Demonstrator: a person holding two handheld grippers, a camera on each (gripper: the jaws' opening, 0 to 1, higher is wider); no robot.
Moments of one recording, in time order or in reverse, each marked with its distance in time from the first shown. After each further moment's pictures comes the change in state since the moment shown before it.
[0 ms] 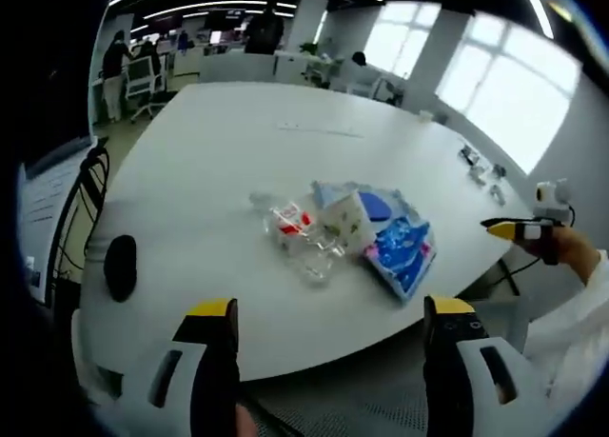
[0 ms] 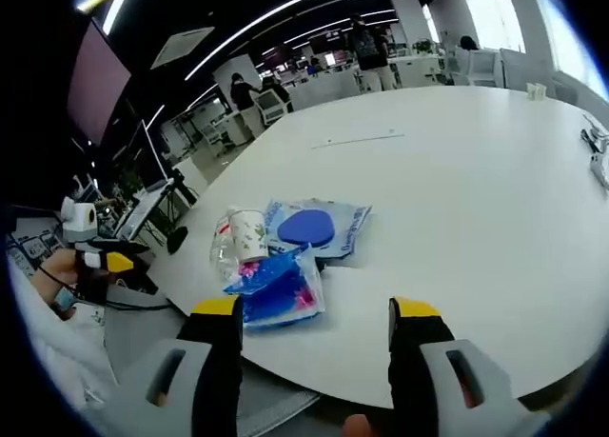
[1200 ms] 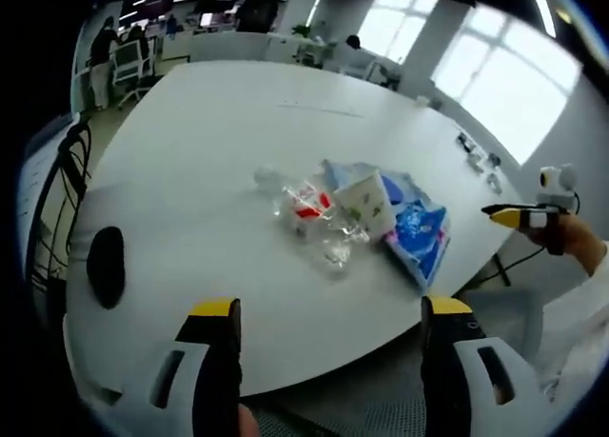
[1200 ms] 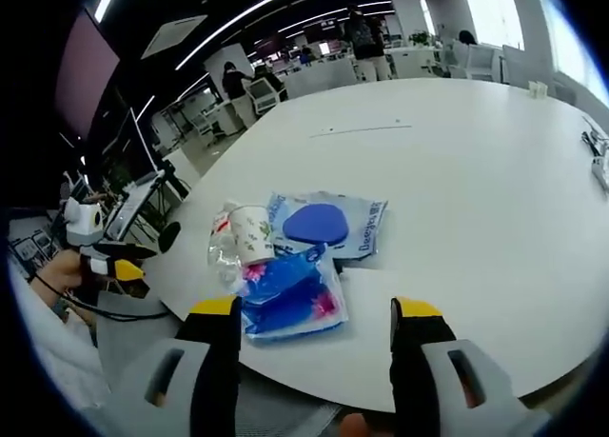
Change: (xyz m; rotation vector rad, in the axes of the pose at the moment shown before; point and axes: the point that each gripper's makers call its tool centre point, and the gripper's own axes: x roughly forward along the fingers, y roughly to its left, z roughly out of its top) left arm 0.028 0.034 -0.012 -0.014 0.073 -0.061; right arm 0.024 0.033 -0.001 -0.002 0.042 -0.046
